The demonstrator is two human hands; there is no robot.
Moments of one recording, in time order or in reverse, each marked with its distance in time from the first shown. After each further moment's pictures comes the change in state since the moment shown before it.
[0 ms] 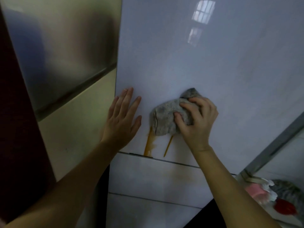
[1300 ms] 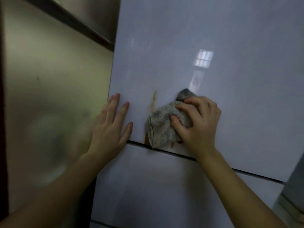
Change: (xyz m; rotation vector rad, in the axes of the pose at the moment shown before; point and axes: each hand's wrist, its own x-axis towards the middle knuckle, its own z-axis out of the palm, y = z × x) left_hand -0.132 -0.008 0.090 0.058 0.184 -0.073; right_hand -0.130 0.027 0.039 0.059 0.121 -0.215
